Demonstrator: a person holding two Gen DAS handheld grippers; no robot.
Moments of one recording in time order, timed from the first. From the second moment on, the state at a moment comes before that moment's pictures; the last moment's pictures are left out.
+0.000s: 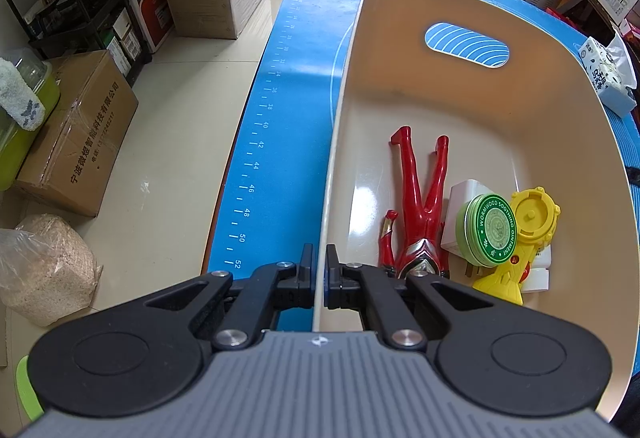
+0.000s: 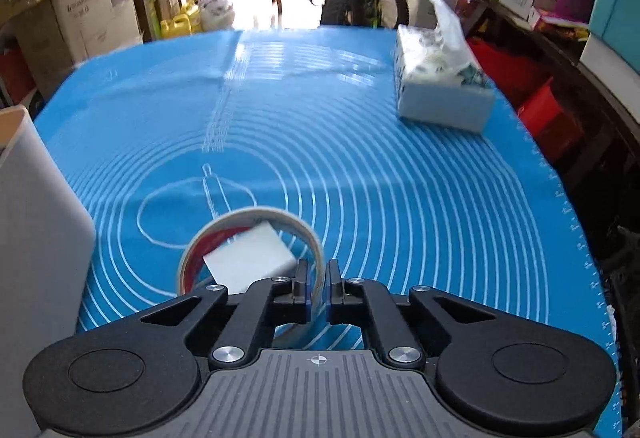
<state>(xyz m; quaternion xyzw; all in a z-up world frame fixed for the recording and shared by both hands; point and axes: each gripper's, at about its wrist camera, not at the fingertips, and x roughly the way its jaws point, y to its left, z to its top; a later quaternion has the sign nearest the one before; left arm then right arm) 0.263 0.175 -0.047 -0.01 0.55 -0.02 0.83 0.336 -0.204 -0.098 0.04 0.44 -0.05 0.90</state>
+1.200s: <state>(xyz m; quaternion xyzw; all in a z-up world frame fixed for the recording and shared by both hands) 0.262 0.175 -0.047 -0.01 0.55 -0.02 0.83 0.304 -0.013 -0.017 -0.03 0.39 0.17 0.91</state>
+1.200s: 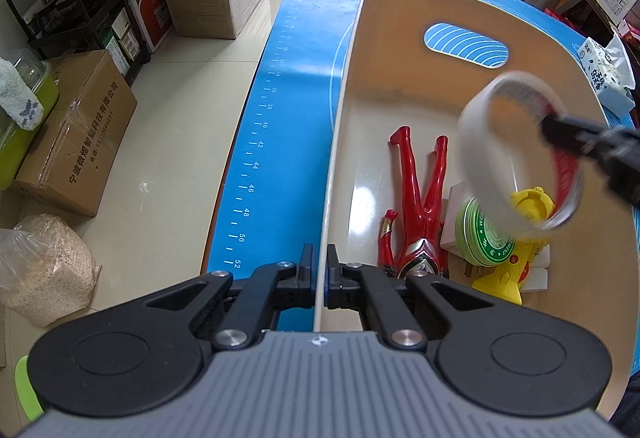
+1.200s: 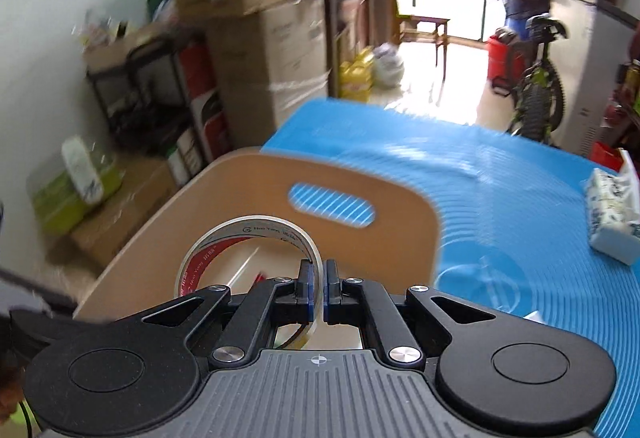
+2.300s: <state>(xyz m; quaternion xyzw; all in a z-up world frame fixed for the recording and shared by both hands) 0.262 0.175 -0.047 -0.01 0.55 -0.02 0.83 0.292 -0.125 0.014 -0.02 0.33 0.08 0.94</state>
